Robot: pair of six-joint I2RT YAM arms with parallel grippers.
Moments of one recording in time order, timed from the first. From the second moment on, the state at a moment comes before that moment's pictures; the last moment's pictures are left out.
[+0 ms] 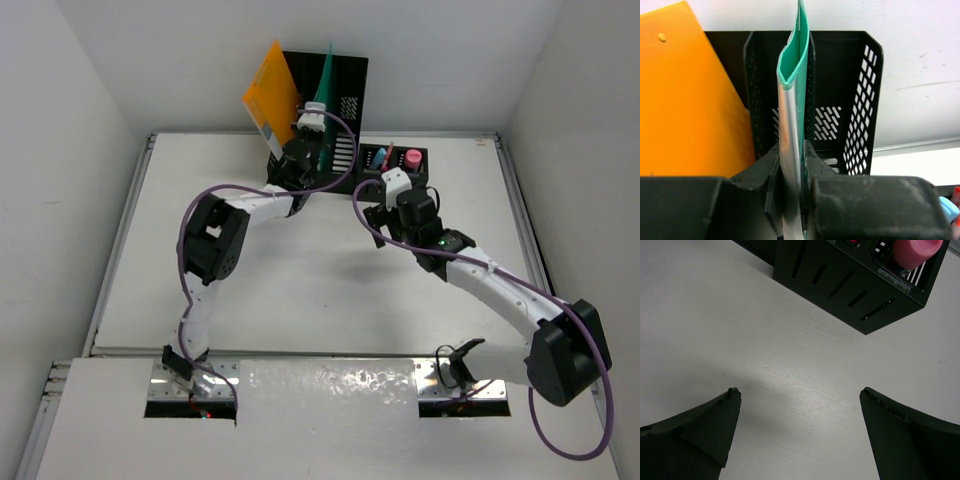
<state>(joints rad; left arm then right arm) -0.53 2.20 1.57 0.87 -0.35 0.08 0.51 1.25 0.80 -0.12 0.28 -0.11</state>
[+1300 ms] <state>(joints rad) -0.52 1.09 0.93 0.18 -0.54 -0.38 0.51 1.15 0.70 -0.07 0.77 -0.03</state>
